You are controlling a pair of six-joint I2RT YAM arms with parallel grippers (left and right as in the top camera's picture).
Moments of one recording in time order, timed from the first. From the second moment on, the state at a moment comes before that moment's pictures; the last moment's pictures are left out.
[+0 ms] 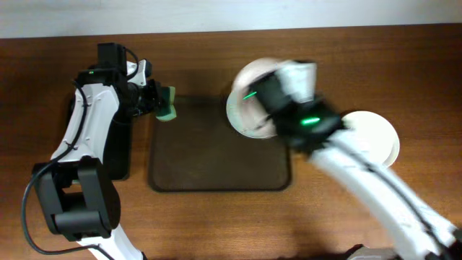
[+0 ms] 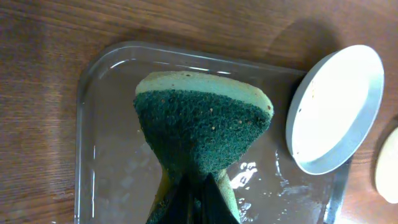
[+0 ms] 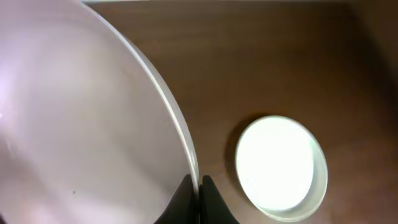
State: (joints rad) left arm 0.03 1.93 1.58 -0.90 0.40 -0.18; right arm 0.53 1.52 1.55 -1.07 0.63 0.55
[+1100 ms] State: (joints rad) left arm 0.02 1.93 1.58 -0.87 0.37 -0.18; right arm -0.49 1.63 1.05 -0.84 -0.02 0.53
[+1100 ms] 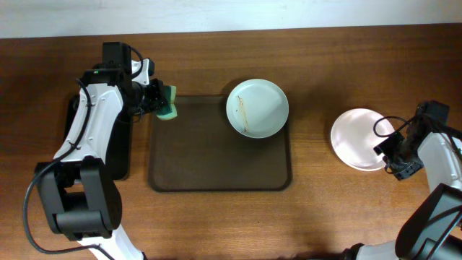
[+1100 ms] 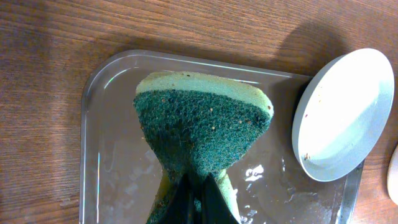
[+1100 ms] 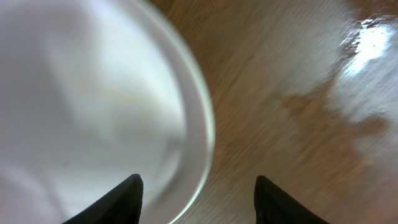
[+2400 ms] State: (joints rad) left arm 0.02 1.93 1.58 -0.87 0.31 -0.18; right arm 0.29 1.94 1.37 -0.79 -0.04 0.56
